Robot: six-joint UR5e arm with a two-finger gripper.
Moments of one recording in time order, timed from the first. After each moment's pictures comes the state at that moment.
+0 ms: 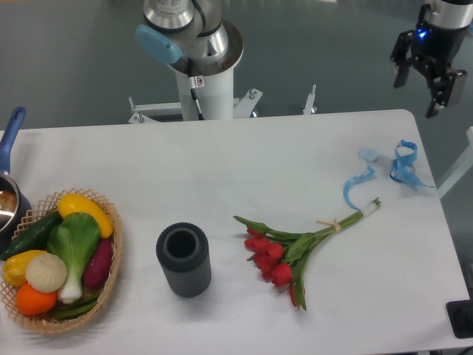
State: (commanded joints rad) arm 3.06 -1.73 -1.52 -1.37 1.30 2.14
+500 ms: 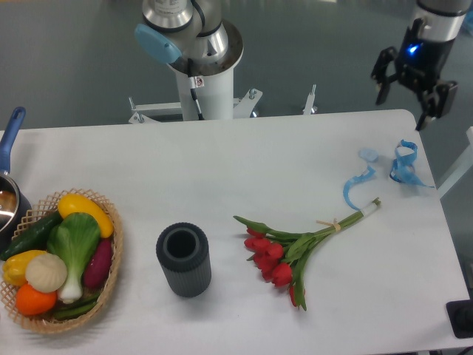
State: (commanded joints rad) arm 2.96 -1.74 -1.58 -1.27 1.28 1.84
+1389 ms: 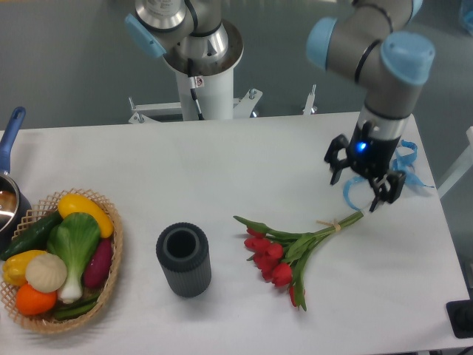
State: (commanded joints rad) arm 2.78 -1.94 -1.66 -0.98 1.29 1.58
